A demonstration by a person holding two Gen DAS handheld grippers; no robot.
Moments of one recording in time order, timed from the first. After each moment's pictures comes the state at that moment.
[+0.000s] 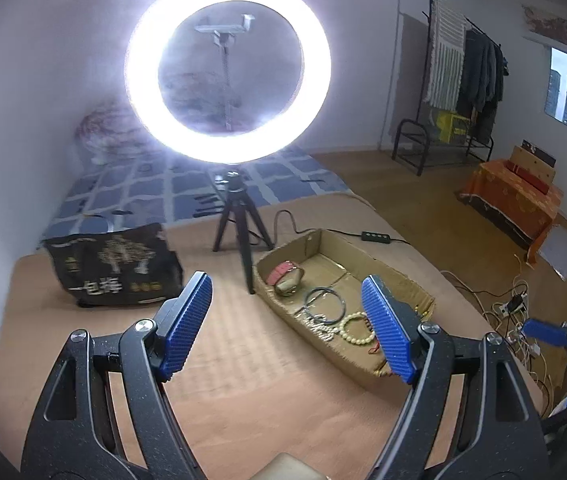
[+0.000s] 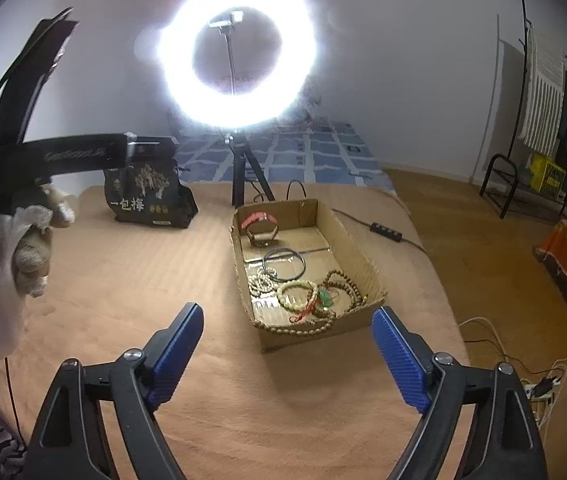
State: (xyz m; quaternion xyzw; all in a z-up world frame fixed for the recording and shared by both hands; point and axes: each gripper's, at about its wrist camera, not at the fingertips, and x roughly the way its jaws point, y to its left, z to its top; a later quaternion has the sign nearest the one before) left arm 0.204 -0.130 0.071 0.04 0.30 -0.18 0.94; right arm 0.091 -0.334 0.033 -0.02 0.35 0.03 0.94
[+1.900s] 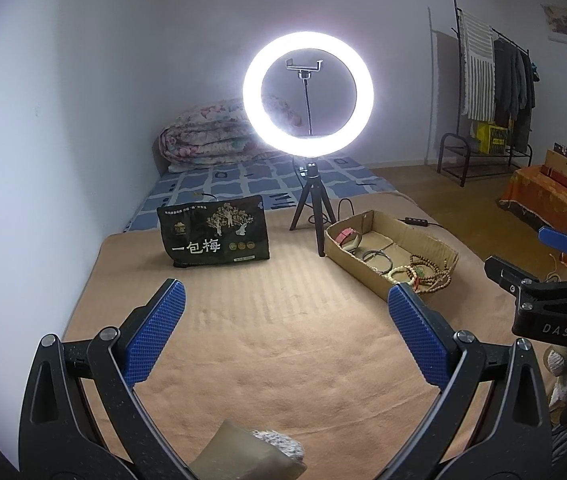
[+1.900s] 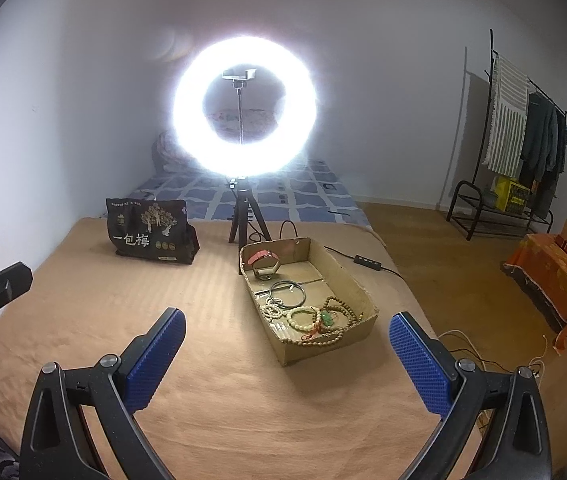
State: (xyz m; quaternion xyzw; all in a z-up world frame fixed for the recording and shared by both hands) left arm 0.054 -0.047 0.076 0.06 0.25 -0.09 0.96; right arm 0.043 -0.274 0.069 -0.02 0.29 -0.03 0.96
